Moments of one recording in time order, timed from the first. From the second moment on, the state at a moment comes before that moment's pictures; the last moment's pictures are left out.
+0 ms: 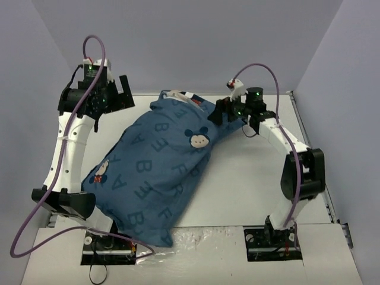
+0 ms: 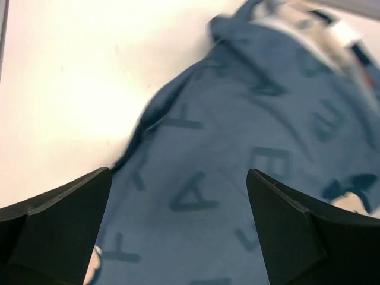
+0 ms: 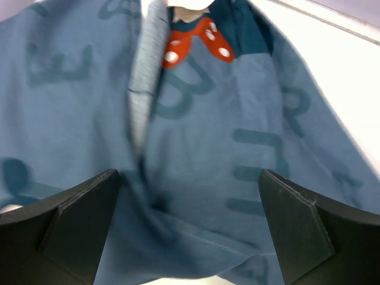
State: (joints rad) left arm -0.16 1.54 1.94 -1.15 -0.08 -0.37; right arm 0.19 1.67 1.26 -0.07 -0.63 0.01
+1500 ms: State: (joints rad) left arm -0.65 1.37 1.31 -1.04 -0.17 -0.43; right arm 0.17 1.20 1.24 -0.49 -0.54 -0.07
